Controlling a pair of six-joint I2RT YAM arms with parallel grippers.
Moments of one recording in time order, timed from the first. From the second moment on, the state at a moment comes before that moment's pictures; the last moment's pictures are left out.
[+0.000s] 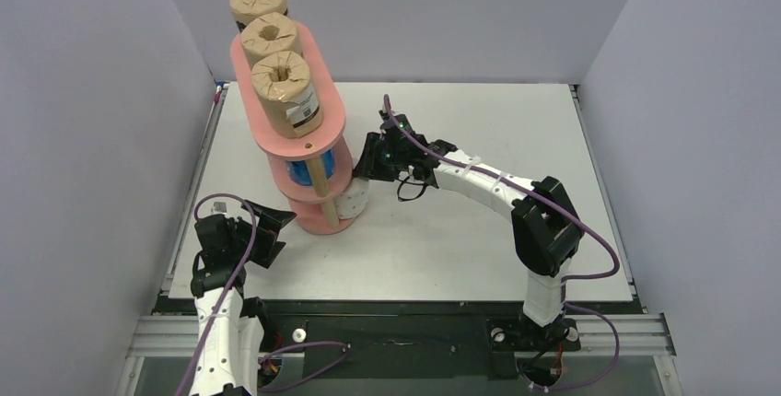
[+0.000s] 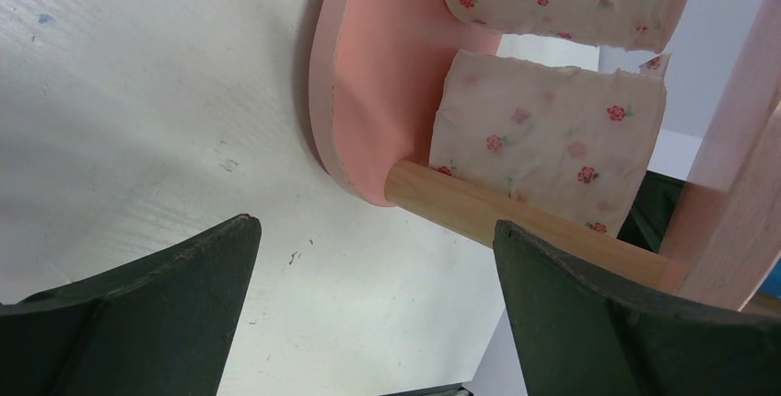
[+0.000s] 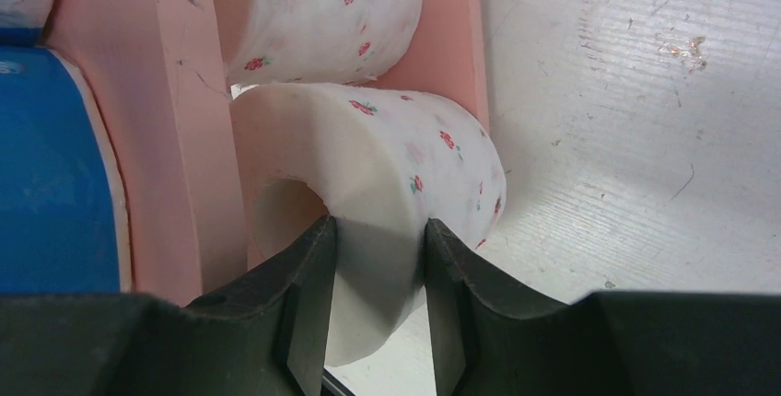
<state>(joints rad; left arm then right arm) 0.28 0.58 0.30 -0.41 0.47 -0.99 0.76 1.86 1.46 -0.29 -0.15 0.77</state>
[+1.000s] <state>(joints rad) 0.28 0.58 0.30 -0.41 0.47 -0.99 0.74 1.66 1.32 -0.28 -0.15 0.79</state>
